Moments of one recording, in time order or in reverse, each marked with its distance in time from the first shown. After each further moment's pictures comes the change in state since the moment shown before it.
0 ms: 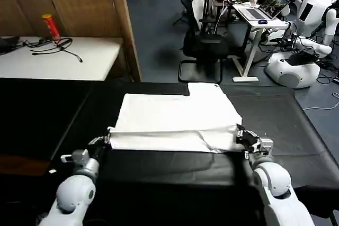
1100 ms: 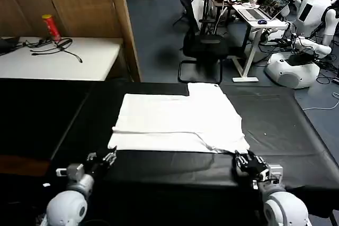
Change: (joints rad) left arm 0.160 0.065 -0.036 -0.087 -0.088 0.094 0.031; right arm -0.269 0.008 0.056 0.179 -0.005 -0.109 0.038
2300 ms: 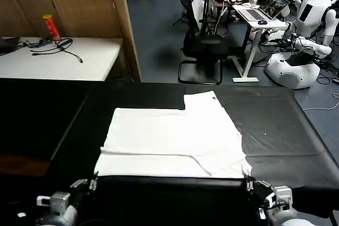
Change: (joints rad) left arm 0.369 0.036 -0.136 -0.302 0.088 0.147 -0.094; right arm -0.302 0.002 0.107 0.345 -0.029 -0.187 -0.013
